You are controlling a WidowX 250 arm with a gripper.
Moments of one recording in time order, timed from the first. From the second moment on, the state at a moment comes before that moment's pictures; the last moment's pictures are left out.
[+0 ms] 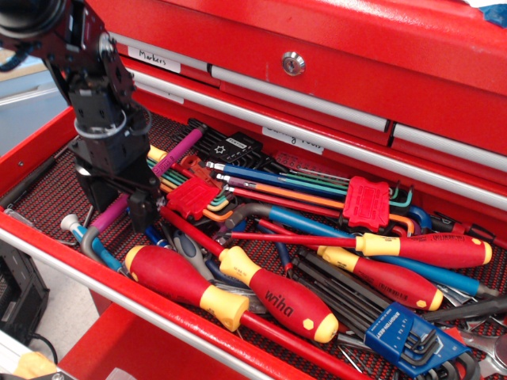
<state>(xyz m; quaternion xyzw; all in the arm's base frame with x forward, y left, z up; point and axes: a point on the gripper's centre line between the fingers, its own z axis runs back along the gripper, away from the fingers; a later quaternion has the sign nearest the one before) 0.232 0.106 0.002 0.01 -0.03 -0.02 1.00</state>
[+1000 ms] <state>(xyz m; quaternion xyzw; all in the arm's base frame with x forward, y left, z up) 0.230 0.109 0.021 0.04 0.06 -0.05 1.00</state>
